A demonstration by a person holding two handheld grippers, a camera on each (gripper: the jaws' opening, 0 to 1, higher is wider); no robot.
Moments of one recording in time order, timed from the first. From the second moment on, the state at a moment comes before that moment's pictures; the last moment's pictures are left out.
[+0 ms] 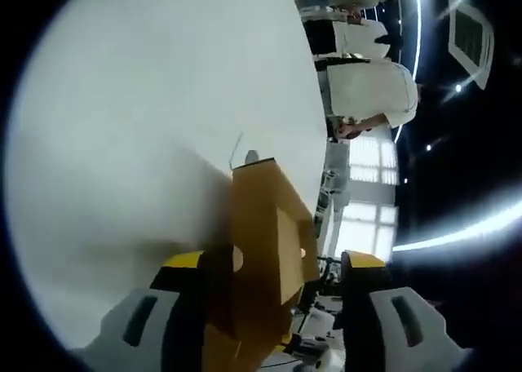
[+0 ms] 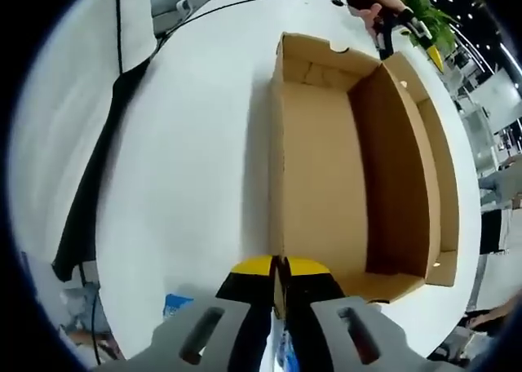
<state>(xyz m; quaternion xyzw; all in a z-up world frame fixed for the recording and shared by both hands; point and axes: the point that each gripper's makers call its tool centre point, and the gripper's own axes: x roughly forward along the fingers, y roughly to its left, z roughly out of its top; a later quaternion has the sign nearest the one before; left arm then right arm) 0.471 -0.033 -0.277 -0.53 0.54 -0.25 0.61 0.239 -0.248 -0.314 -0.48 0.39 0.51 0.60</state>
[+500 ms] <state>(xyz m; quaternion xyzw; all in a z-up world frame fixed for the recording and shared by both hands) 0.471 -0.041 -0.287 -0.58 0.53 -0.25 0.57 0.238 -0.248 -0.315 -0.49 0.38 0.51 0.60</state>
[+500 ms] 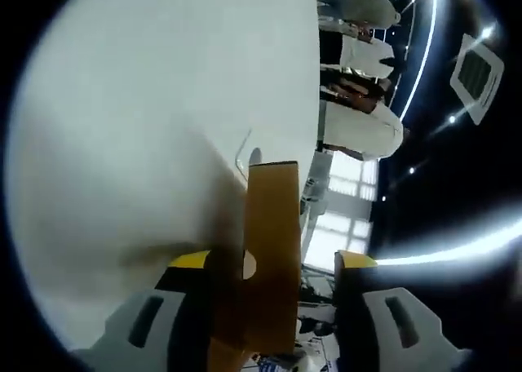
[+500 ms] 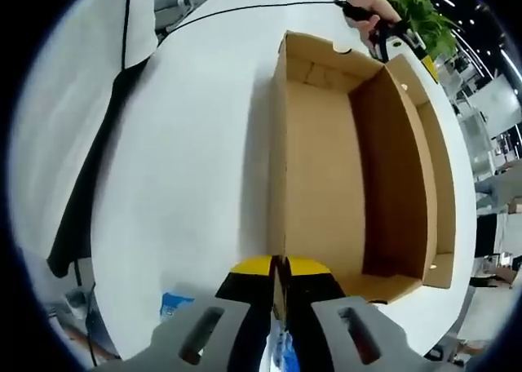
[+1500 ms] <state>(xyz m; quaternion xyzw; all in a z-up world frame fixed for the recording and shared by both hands) 0.482 -0.054 -0.292 -0.60 0.50 -0.26 0.57 0.241 -0.250 -0.316 -0.48 0.38 0.50 0.61</state>
